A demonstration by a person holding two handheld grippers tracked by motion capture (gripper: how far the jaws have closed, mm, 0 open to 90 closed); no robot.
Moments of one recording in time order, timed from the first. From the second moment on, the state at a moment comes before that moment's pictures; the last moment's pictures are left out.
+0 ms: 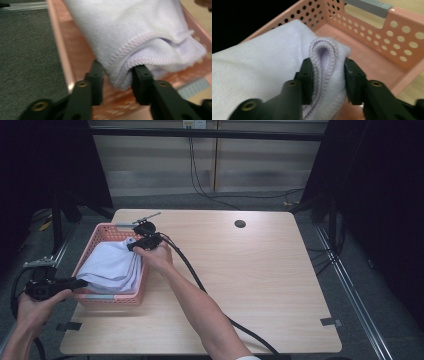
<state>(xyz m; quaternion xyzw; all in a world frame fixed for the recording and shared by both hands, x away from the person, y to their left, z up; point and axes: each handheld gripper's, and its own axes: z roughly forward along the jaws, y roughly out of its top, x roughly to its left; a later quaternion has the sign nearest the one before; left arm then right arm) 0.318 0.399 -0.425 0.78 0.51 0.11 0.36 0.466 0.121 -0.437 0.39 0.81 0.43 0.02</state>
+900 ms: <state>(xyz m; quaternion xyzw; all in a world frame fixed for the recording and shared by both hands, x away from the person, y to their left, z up) 0.291 0.326 -0.404 0.76 0.49 0.14 0.41 0.430 0.004 -0.401 0.31 0.80 0.51 0.02</state>
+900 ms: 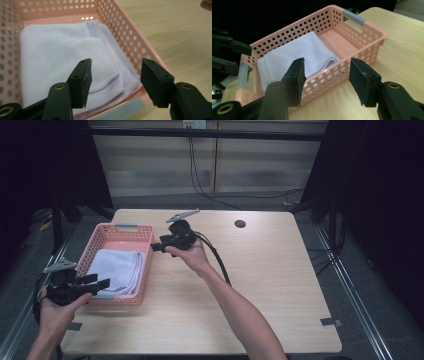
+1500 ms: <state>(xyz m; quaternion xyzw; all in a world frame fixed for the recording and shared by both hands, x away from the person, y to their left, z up) 0.272 0.216 -0.418 0.78 0.43 0.11 0.43 0.330 -0.159 -0.408 0.34 0.80 0.50 0.06</state>
